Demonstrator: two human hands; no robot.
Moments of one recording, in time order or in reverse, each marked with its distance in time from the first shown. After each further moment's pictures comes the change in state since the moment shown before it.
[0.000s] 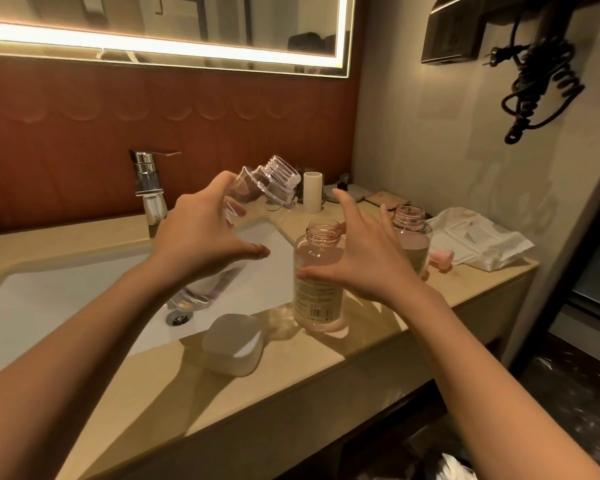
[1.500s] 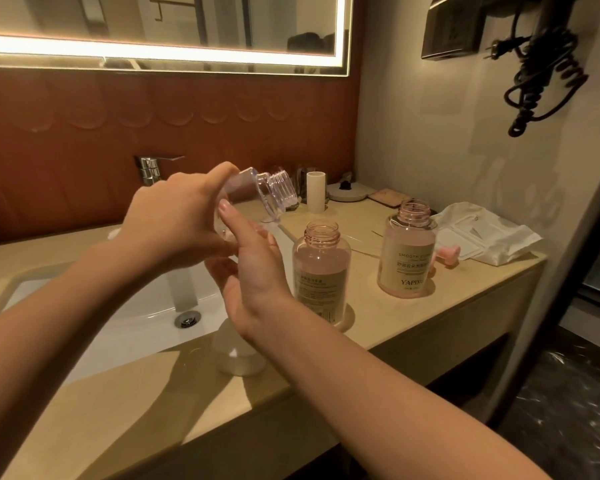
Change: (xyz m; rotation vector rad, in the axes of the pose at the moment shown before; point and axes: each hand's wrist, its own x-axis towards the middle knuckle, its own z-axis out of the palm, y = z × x) left_hand -0.001 0.007 -0.035 0.529 0.014 0.177; right_hand -0.004 -0.129 0.046 1.911 -0.181 0.596
